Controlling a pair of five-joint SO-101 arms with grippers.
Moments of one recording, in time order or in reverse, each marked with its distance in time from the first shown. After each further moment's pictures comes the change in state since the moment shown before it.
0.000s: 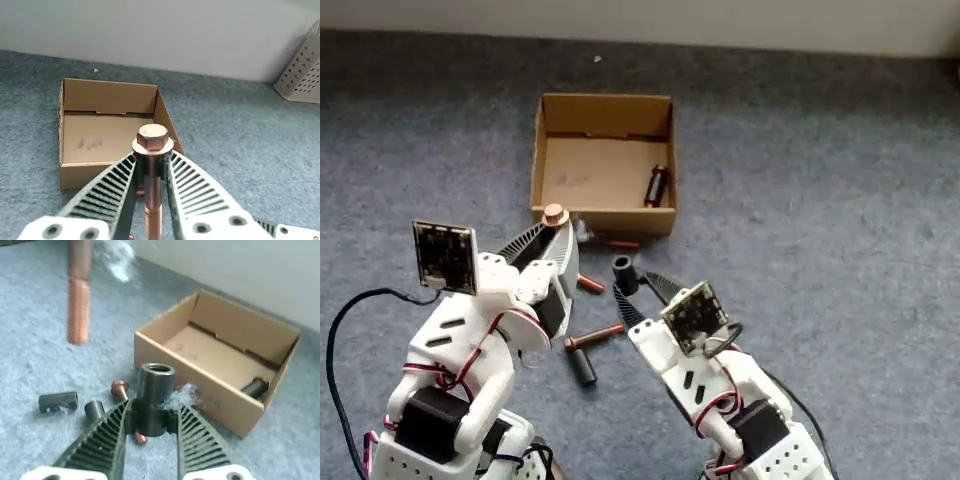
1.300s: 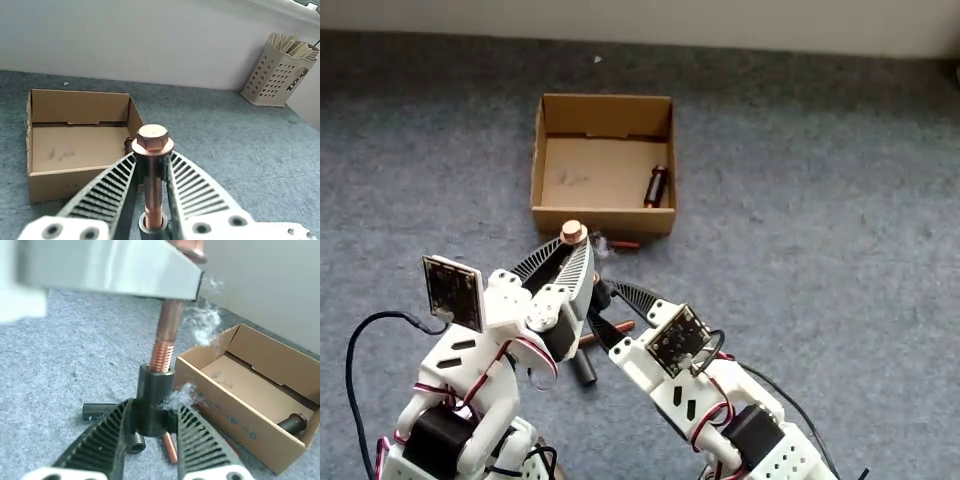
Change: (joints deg) left arm 5.5 -13.9 9.8 -2.5 0.2; right arm -8.1 -0.9 0.0 -1.8 1.1
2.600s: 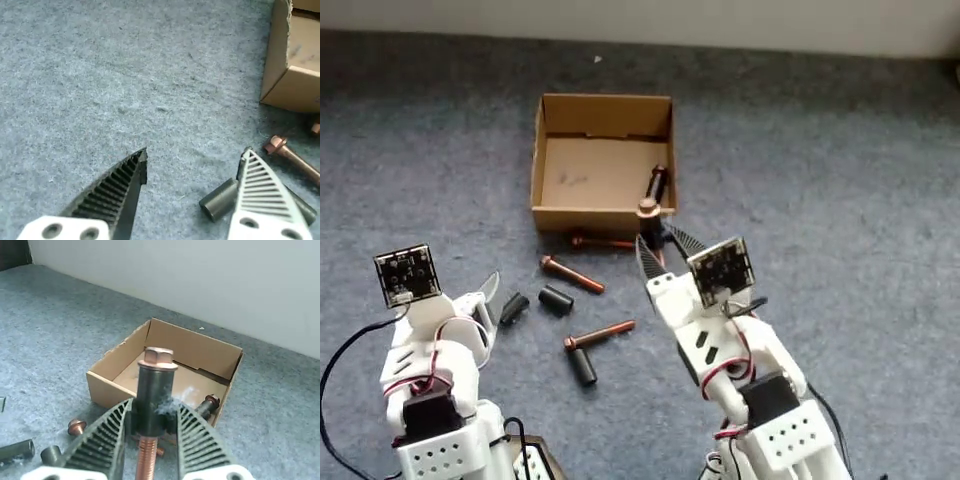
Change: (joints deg) left arm -45.0 0.0 17.8 12.0 -18.3; right arm 17.1 29.4 -20.5 -7.3 -3.0
